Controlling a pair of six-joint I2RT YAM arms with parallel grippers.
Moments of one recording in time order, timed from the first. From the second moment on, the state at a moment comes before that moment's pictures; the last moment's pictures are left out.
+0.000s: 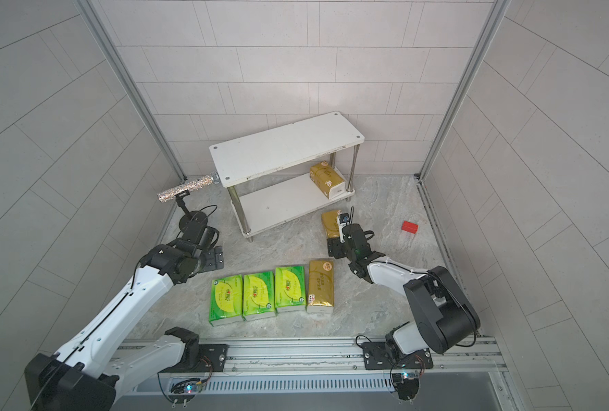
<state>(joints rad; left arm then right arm) -0.31 1.04 0.91 -1.02 -0.40 -0.47 0.40 1.42 0.62 0.19 0.10 0.16</state>
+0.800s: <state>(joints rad) -0.31 1.12 0.93 -1.00 -0.37 -0.48 0.40 1.34 0.80 -0.02 -0.08 0.08</state>
